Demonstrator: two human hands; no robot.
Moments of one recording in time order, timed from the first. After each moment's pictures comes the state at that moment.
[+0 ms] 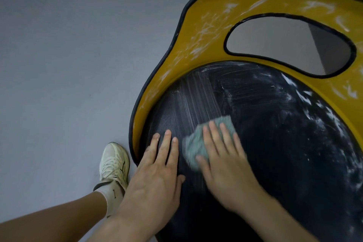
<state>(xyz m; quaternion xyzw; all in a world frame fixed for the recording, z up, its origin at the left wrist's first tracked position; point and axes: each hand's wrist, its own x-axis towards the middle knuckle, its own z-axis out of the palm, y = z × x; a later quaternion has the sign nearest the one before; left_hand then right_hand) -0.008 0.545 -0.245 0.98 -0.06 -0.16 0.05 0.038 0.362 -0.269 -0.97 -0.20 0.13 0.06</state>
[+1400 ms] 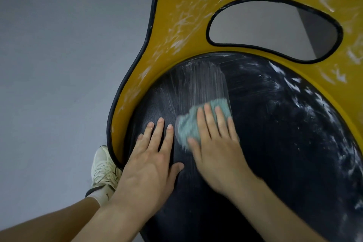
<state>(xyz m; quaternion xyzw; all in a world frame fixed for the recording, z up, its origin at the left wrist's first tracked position) 0.019 0.536 -0.255 0.99 -0.07 -0.13 0.08 0.060 0.361 -0.268 -0.98 -0.13 0.12 0.09</state>
